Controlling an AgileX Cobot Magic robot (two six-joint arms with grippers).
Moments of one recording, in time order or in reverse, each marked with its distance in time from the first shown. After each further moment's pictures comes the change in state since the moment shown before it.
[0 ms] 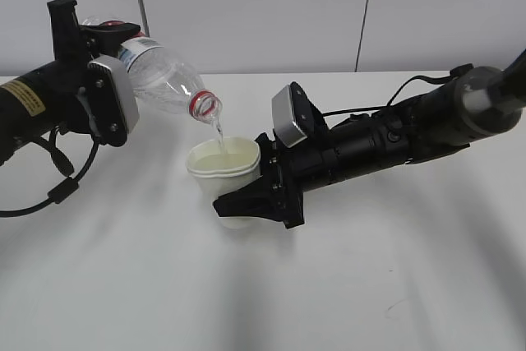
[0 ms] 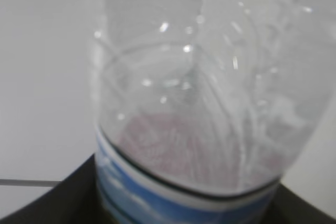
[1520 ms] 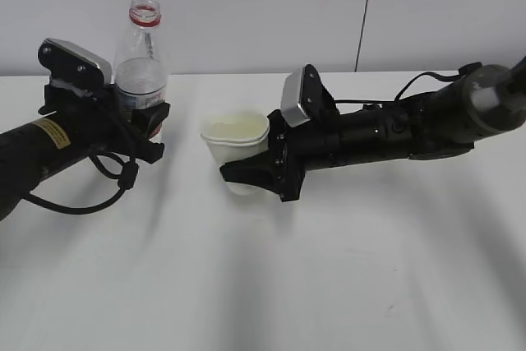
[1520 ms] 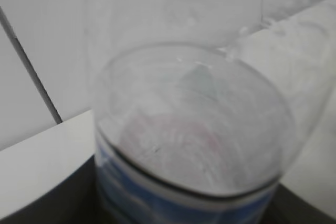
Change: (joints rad) left arm -0.043 0.109 0.014 -0.111 0.074 -1.206; right arm -0.035 0.000 0.000 0.167 0.068 -0.105
